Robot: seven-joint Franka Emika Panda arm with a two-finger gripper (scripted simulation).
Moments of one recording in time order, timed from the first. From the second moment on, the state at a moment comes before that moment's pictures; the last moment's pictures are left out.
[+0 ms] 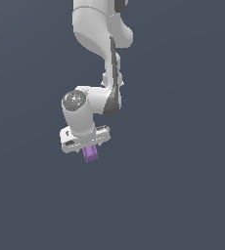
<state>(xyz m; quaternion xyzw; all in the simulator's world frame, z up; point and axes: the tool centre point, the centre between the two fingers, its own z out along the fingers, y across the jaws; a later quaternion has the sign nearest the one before) 0.021 -0.108 0.085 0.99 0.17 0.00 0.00</state>
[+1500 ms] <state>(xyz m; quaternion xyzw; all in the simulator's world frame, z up) 0.023 -0.106 0.051 0.99 0.17 0.00 0.00</state>
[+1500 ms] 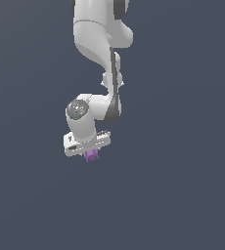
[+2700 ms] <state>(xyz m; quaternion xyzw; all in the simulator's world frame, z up) 0.064 -0.066 0.243 0.99 0.17 0.00 0.00</state>
